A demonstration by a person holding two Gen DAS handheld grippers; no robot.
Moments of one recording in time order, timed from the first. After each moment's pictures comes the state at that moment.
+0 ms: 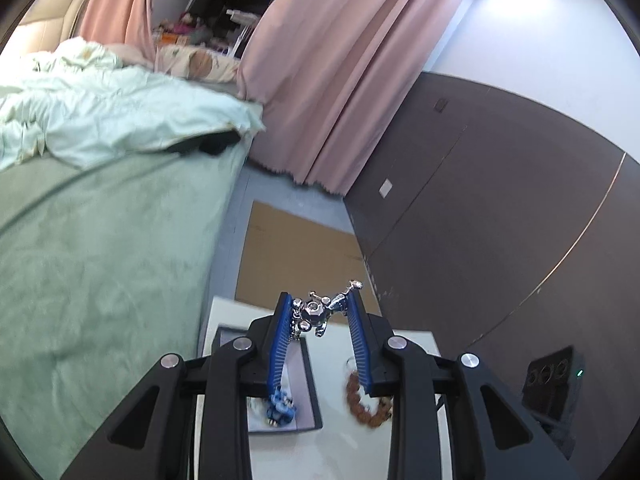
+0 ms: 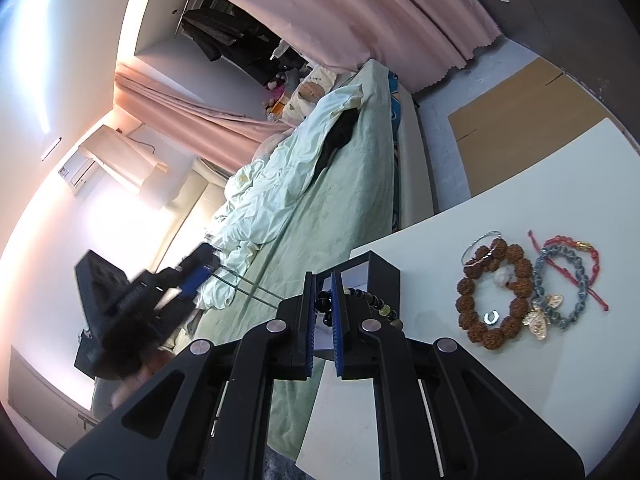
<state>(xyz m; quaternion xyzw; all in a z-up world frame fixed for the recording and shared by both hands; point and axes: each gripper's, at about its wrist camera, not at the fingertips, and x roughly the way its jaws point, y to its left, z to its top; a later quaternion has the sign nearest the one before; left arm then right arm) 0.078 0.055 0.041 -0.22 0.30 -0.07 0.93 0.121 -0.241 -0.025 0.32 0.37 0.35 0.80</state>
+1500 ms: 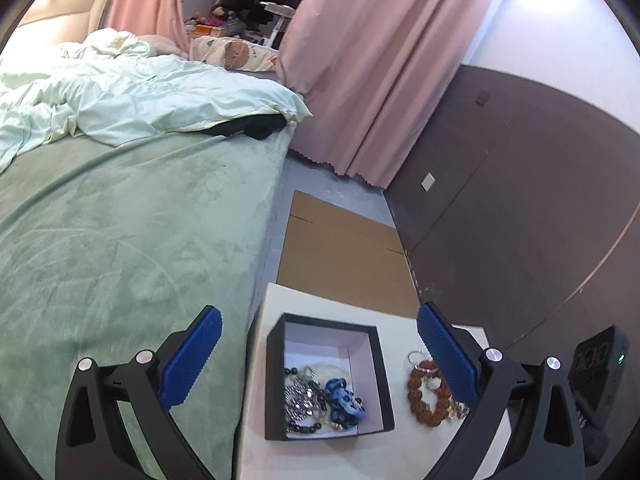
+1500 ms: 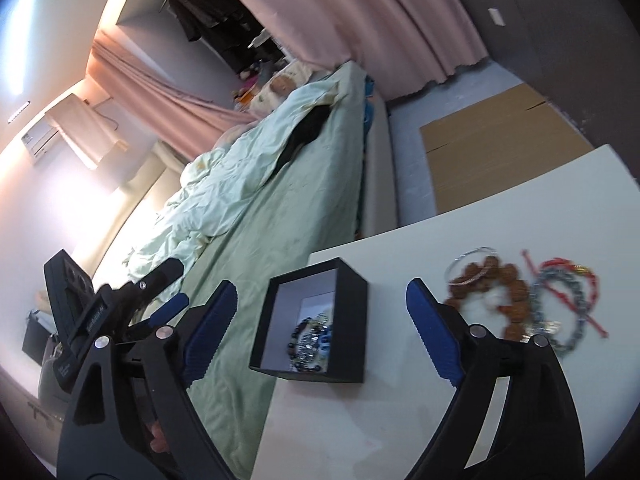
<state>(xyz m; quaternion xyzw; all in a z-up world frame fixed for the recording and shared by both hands) 0.088 0.081 -0.005 -0.21 0.32 -0.01 0.92 0.129 -0.200 -0.039 0.24 0.38 0.28 0.85</state>
